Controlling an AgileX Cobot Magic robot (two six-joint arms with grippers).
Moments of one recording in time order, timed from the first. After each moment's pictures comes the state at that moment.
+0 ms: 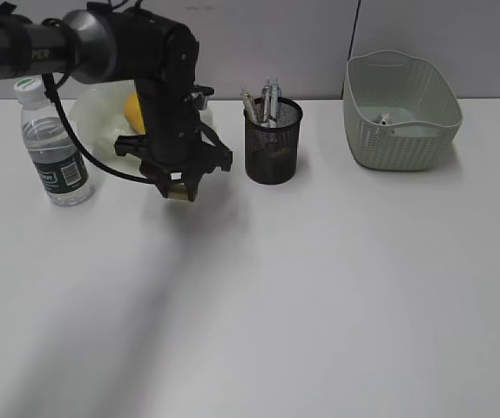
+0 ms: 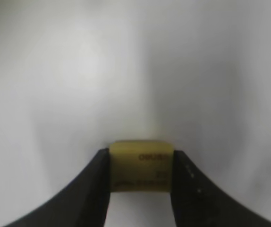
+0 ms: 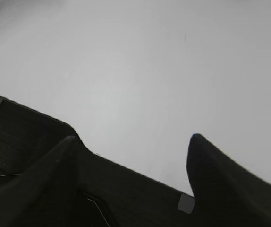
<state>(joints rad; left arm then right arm) -0.53 2.36 -1.93 0.10 1.08 -0.40 0.45 0.26 -0.51 0.00 1.04 0.01</state>
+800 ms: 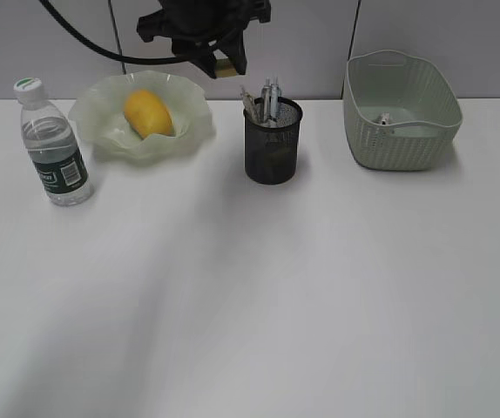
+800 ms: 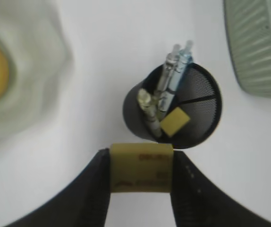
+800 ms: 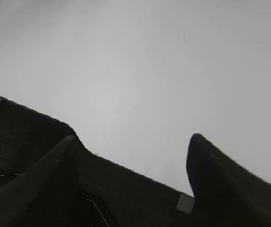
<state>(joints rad) -0.53 2.31 -2.39 -0.07 1.22 -0.36 0.45 0.26 -0.51 0.00 1.04 0.01</state>
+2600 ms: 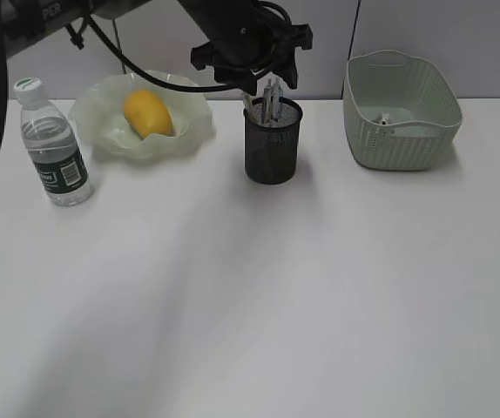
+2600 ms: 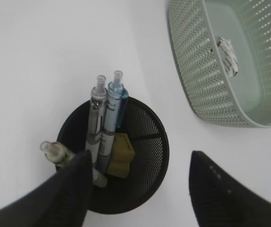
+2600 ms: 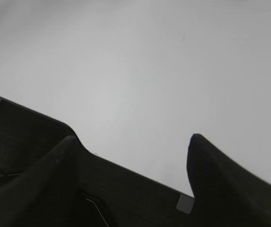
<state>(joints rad) -0.58 2.41 -2.39 -0.14 0.97 -0.33 0.45 0.26 -0.51 0.00 1.04 0.01</state>
